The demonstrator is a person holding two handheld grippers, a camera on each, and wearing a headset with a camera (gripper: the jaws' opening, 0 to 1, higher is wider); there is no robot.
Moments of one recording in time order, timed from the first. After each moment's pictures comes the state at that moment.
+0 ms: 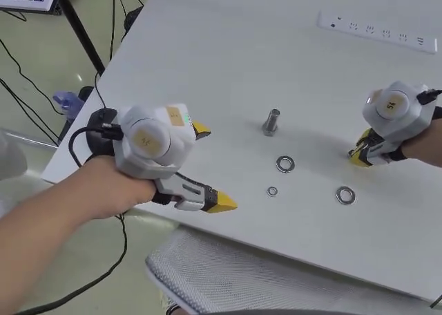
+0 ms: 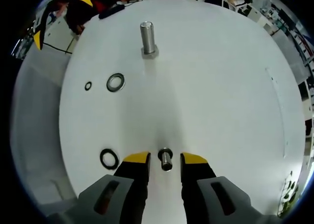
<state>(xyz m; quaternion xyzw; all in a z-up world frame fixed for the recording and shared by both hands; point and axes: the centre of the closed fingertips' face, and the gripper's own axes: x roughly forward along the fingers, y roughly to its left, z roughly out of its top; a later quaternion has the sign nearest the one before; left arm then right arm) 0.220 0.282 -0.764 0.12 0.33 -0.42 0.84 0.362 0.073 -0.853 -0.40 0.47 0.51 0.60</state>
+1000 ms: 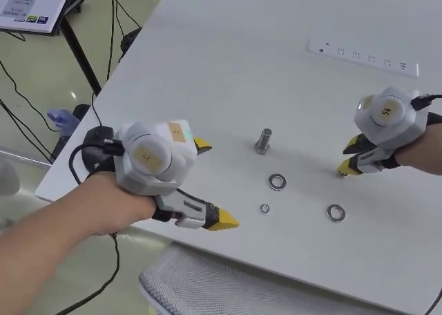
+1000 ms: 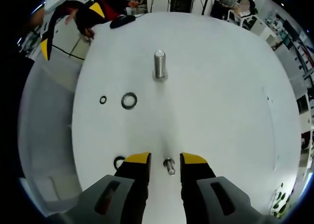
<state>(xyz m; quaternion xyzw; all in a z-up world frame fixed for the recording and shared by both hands) 0.219 0.268 -0.750 0.11 0.32 -0.42 0.84 0.352 0.096 -0.813 -0.41 0.43 0.54 0.60</state>
